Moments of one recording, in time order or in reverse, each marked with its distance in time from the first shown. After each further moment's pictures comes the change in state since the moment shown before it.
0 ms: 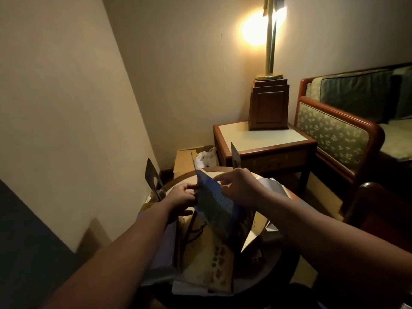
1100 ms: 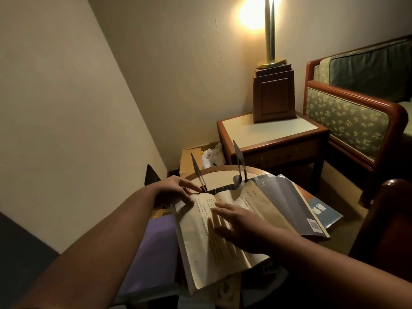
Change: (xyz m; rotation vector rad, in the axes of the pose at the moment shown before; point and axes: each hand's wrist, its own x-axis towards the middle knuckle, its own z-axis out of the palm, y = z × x) left_hand 0.029 0.054 -0.042 0.467 -0.245 -0.031; right_hand -0.028 0.043 0.067 0.000 -0.276 0.055
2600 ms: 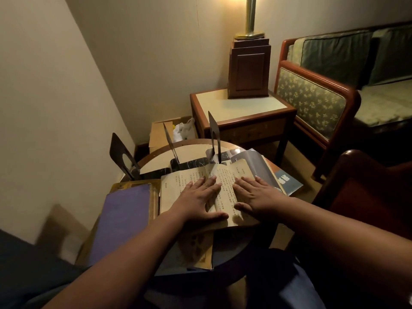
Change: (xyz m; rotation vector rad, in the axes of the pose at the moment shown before) left_hand 0.043 -0.040 0.168 0.768 0.143 0.438; right_hand -0.054 0.090 -0.012 -0.544 -0.319 0.273
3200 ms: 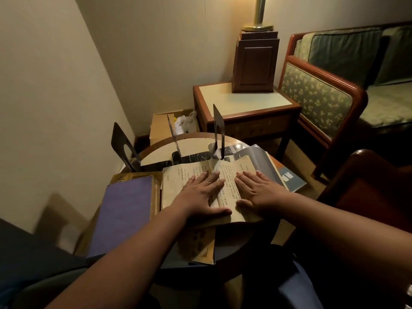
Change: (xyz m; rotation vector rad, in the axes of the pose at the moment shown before) left_hand 0.002 -0.006 0.004 0.013 -0.011 -0.006; right_hand 0.016 0.002 0.002 -0.089 -0.039 -0.008
